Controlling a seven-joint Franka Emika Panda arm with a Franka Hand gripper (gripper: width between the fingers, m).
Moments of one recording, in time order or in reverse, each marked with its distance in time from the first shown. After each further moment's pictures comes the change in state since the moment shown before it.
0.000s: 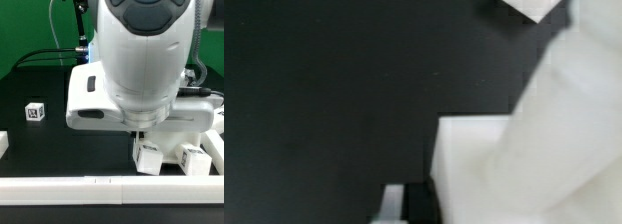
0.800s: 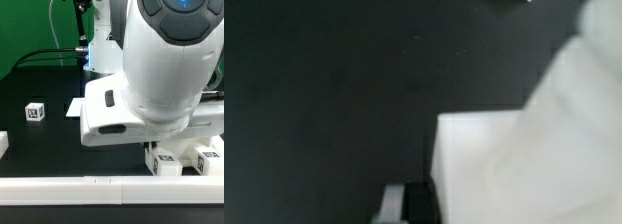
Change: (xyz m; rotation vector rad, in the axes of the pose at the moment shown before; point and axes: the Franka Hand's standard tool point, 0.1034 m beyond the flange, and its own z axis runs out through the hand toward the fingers) arm 0.016 -0.013 -0.001 -0.010 0.017 -0.120
